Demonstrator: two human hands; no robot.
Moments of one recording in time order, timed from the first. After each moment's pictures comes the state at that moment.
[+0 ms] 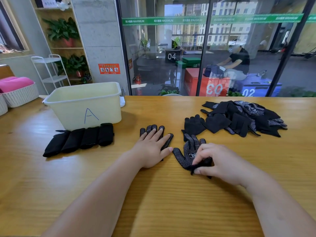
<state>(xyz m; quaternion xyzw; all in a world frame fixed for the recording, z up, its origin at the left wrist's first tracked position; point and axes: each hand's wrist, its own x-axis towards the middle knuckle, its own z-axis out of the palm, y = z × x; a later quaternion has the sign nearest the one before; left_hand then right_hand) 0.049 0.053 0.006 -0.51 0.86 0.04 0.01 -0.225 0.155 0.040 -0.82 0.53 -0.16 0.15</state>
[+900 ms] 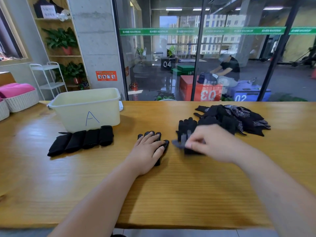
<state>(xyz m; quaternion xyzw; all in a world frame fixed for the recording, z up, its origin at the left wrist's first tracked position) 0.060 0.096 -0.001 -0.50 0.85 0.07 -0.17 -0.206 0.180 0.113 -0.81 0.57 -0.15 0.06</state>
